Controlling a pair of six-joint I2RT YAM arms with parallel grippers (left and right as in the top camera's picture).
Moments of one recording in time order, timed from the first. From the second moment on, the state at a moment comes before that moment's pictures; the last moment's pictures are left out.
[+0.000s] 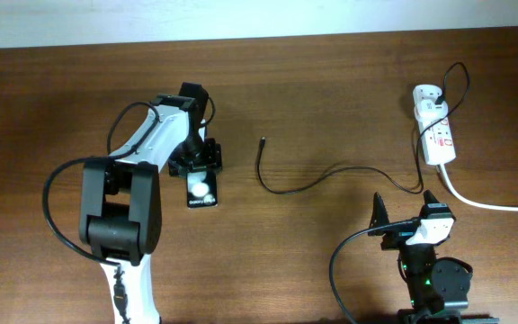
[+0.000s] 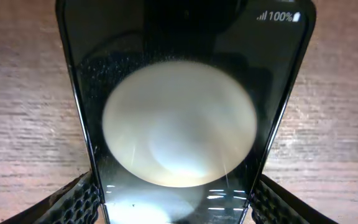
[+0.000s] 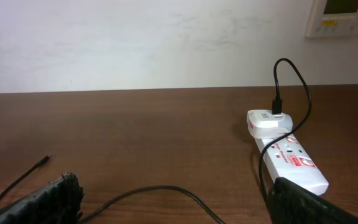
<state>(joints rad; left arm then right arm) -0.22 2.17 1.59 -1.04 0.06 -0.29 -0.01 0.01 0.01 -0.07 -0.04 0.05</state>
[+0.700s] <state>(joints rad) -0.22 2.18 1.81 -1.21 0.08 -0.29 -0.01 0.01 0.01 -0.07 -0.04 0.05</state>
